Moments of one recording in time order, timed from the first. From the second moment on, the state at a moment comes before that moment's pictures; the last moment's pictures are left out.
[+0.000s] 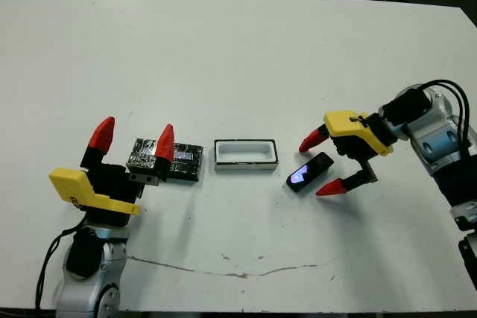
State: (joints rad) left arm 0.20 0.13 0.04 -0.38 -0.31 -0.12 -0.22; right arm -0.77 -0.70 0.43 0.48 -0.05 0.06 1.56
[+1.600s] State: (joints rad) left arm 0.19 0.13 0.04 -0.38 -0.31 -0.12 -0.21; right arm -0.77 -0.63 0.13 0.36 0.23 0.36 1.38
